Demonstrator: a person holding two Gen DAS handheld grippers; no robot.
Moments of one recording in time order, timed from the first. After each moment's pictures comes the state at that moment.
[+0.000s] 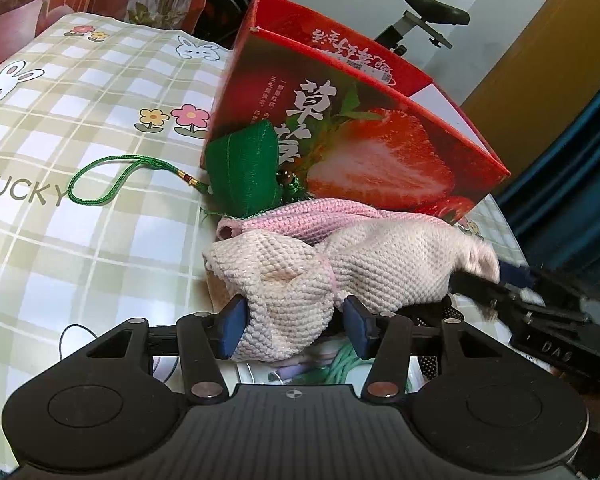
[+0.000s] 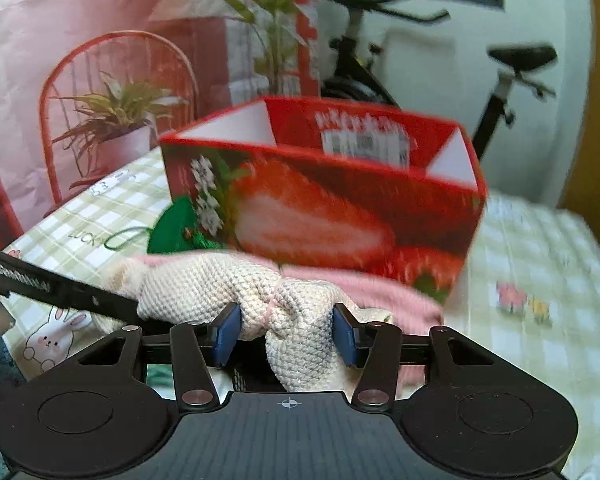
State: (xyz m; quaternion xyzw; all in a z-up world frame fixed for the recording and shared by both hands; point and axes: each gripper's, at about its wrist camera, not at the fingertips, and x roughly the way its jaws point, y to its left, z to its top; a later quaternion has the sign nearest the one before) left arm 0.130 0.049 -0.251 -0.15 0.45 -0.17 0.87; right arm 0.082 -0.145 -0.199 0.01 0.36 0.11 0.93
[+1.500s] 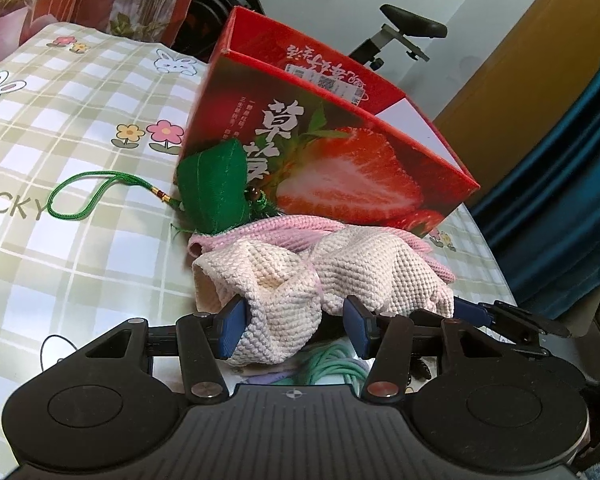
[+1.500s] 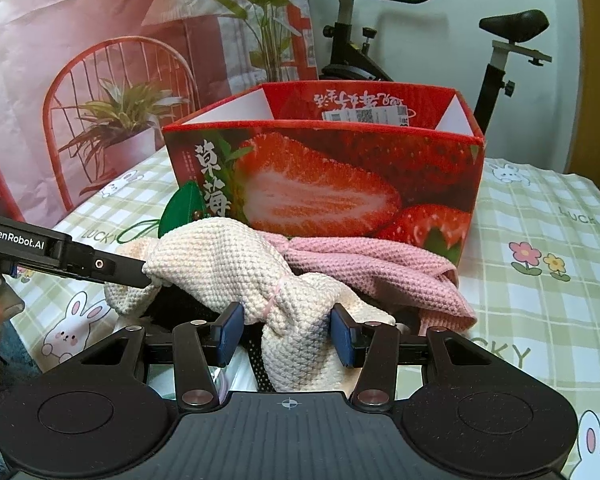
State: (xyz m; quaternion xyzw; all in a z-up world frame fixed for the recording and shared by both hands) left arm 0.125 0.048 -0.240 -0.17 0.42 -0.20 0.87; right arm 0.066 -0.149 -0.210 0.05 0.36 0.12 0.92
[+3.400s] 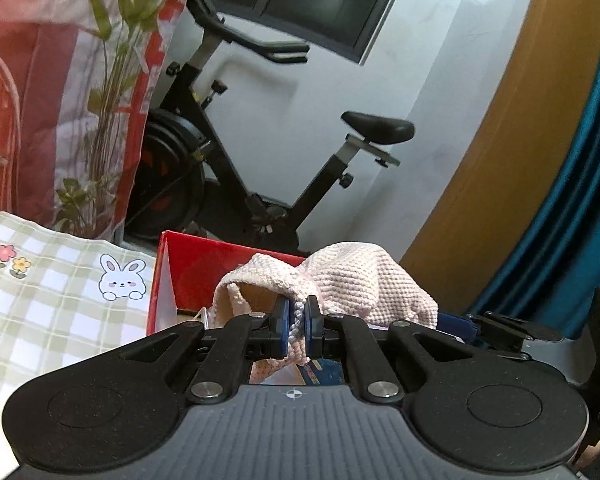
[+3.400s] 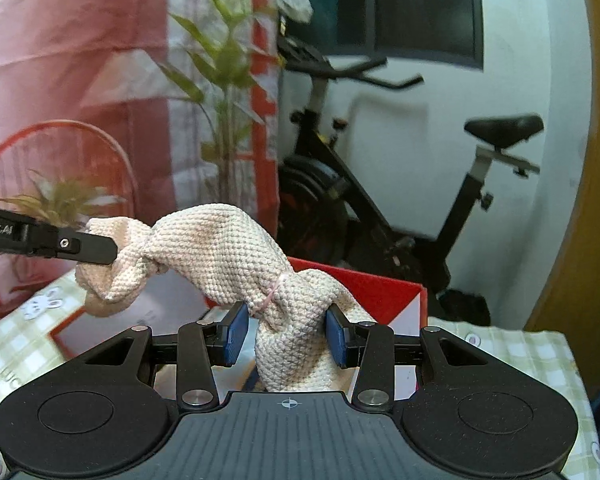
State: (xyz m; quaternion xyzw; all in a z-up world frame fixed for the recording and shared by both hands) left arm 0.268 0.022 -0.121 -0.13 0.29 -0.22 0.93; right arm 0.253 -0.179 -0.119 0.00 0.28 0.06 0.96
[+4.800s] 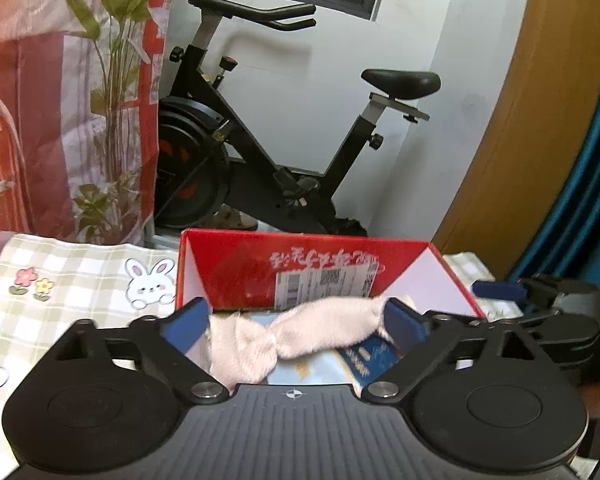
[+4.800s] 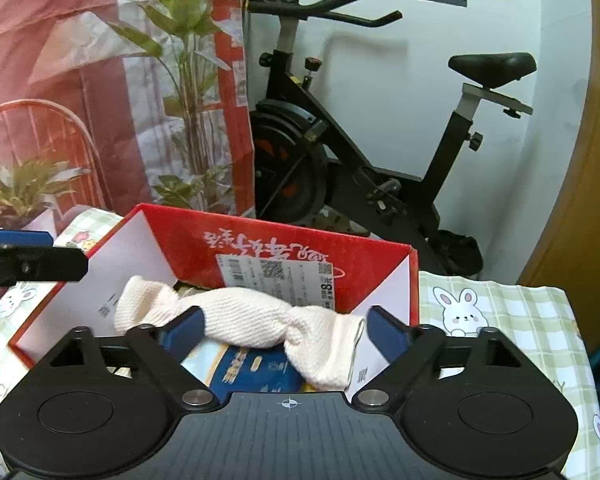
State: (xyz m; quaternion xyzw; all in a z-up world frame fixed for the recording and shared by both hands) left arm 0.294 0.010 -0.121 -0.03 0.33 -0.18 0.92; right arm 0.286 -0.192 -0.132 0.02 0.36 0.04 0.93
